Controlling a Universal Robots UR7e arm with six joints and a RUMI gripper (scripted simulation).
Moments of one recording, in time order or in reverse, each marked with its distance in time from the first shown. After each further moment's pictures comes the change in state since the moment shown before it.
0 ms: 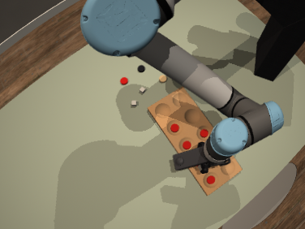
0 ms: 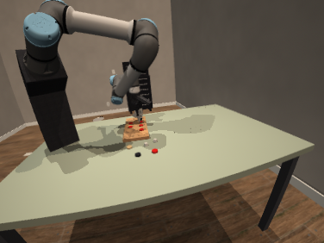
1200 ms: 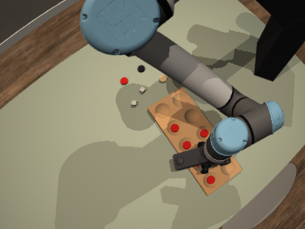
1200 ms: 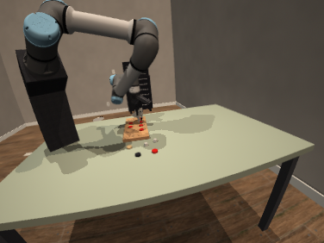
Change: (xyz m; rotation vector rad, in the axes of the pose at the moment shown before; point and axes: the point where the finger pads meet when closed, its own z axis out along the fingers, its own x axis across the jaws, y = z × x) arm 0.000 0.000 -0.003 0.000 0.000 0.000
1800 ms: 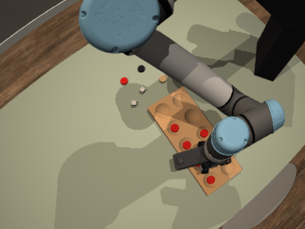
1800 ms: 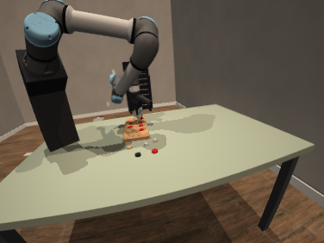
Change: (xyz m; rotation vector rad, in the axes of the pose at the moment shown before) arm 0.000 0.000 -0.005 0.000 0.000 0.000
